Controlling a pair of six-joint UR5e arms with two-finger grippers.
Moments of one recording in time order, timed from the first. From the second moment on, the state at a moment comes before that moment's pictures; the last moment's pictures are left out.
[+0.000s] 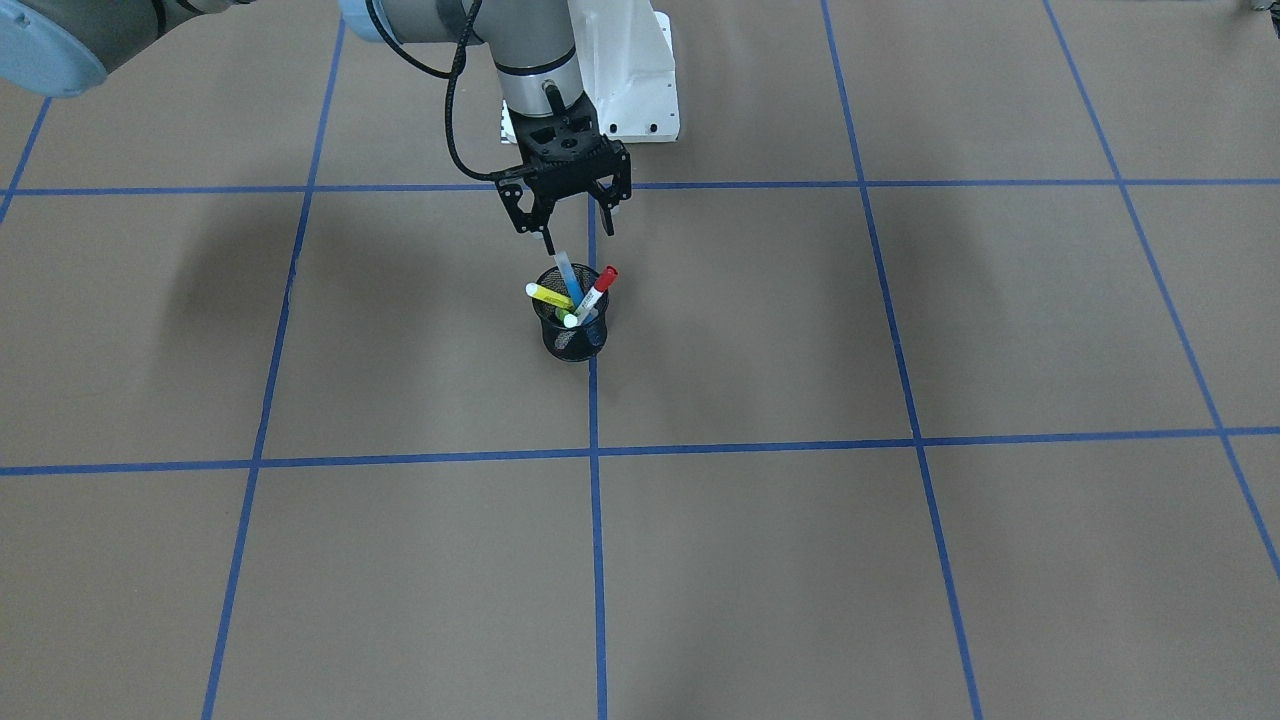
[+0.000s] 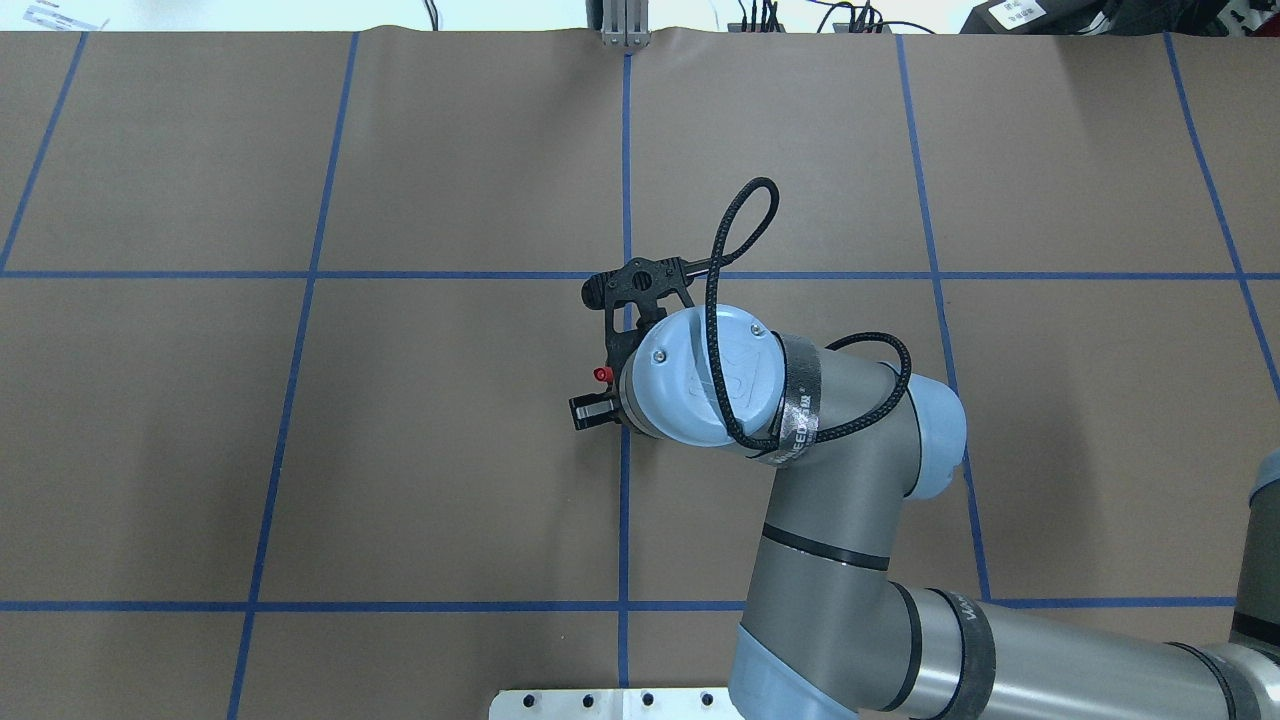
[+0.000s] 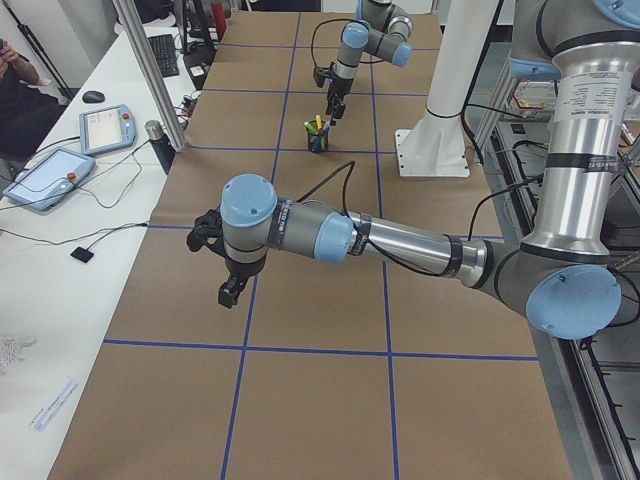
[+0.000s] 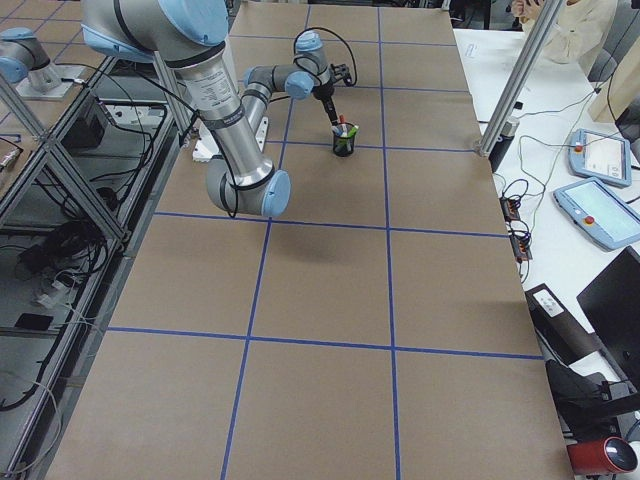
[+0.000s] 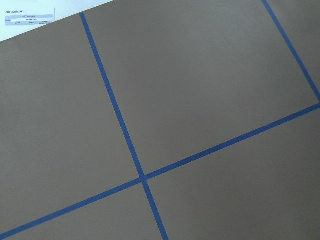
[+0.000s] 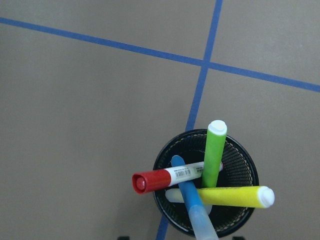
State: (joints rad) left arm -1.64 -1.64 -1.73 -1.61 -2.43 0.24; right arm 0.38 -0.88 1.84 -1.57 1.62 0.99
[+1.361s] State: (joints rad) left arm -1.64 -1.66 -1.71 -1.61 -2.43 0.24; right arm 0.42 -0.93 1.80 -1.45 1.69 0.91
